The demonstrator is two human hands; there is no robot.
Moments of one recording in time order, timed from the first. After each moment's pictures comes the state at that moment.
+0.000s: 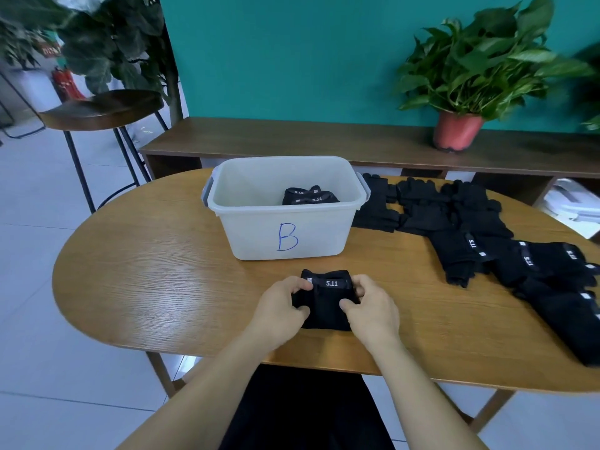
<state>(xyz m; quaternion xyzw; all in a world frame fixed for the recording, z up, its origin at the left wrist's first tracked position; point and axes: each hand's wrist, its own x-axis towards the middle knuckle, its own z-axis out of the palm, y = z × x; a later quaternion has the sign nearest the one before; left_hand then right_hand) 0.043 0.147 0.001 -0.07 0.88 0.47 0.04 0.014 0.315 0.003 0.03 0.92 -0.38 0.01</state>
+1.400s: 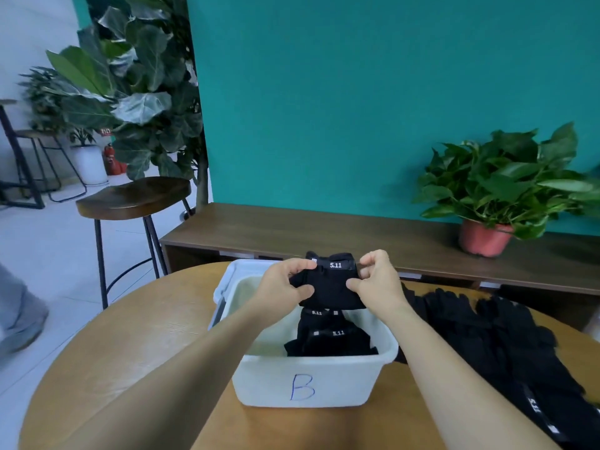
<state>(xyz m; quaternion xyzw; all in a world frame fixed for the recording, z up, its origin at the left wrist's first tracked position) -0.126 0.079 0.158 0.00 0.83 0.54 -0.11 -0.193 0.256 0.158 -0.05 0.86 -0.51 -0.03</state>
